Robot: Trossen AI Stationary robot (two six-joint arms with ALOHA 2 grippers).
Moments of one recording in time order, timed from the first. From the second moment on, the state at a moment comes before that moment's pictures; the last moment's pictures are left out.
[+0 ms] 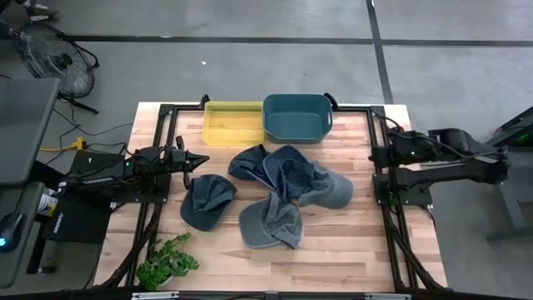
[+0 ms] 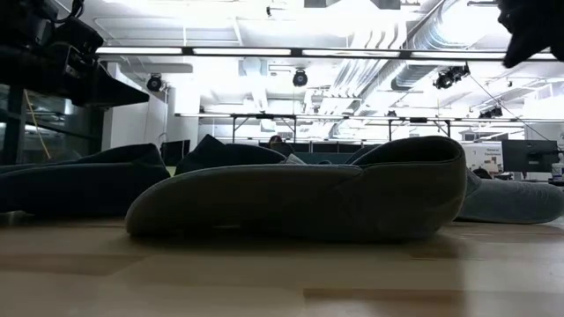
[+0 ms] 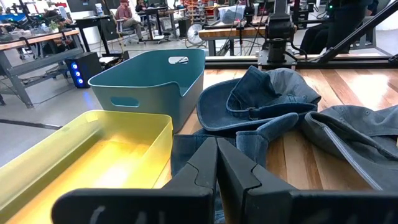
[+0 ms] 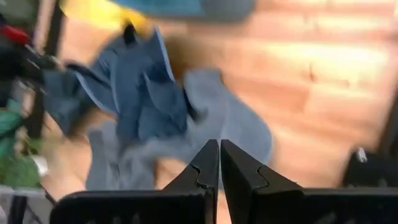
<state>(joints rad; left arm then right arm) 0.16 0.01 0.09 -0.18 -0.14 0.08 -0.05 0.57 0.96 -1.33 0.16 1.29</state>
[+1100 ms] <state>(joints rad) 0.16 0.01 0.09 -0.18 -0.14 0.08 0.06 0.67 0.68 -0.98 -0.21 1.62</state>
